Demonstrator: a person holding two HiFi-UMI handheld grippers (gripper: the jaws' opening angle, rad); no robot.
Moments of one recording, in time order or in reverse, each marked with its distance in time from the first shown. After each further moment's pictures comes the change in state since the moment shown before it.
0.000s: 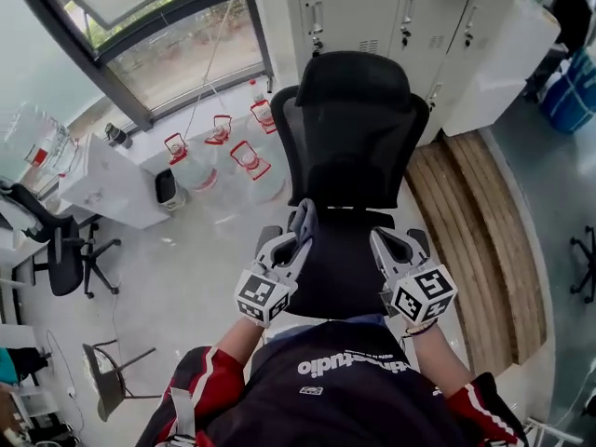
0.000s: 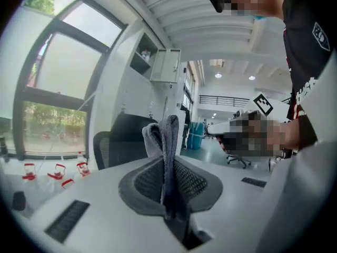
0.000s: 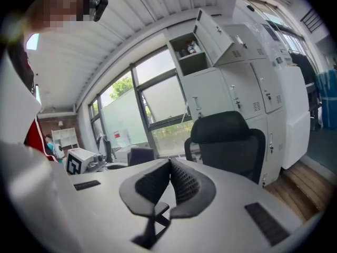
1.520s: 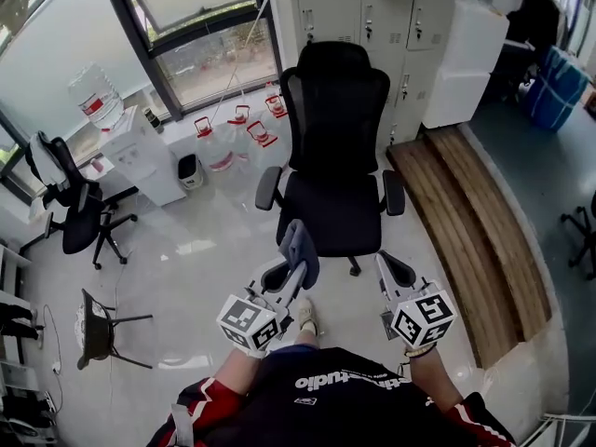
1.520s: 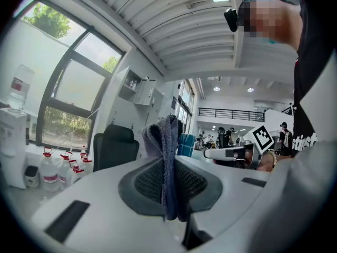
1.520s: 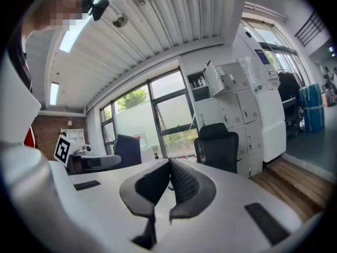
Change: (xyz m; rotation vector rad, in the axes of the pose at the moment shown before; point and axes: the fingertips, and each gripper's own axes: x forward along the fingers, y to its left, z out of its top) left arm -0.372 -0.436 -0.042 -0.073 -0.122 0.033; right arm -0.473 0.259 -0.154 -0.032 -0.102 -0.019
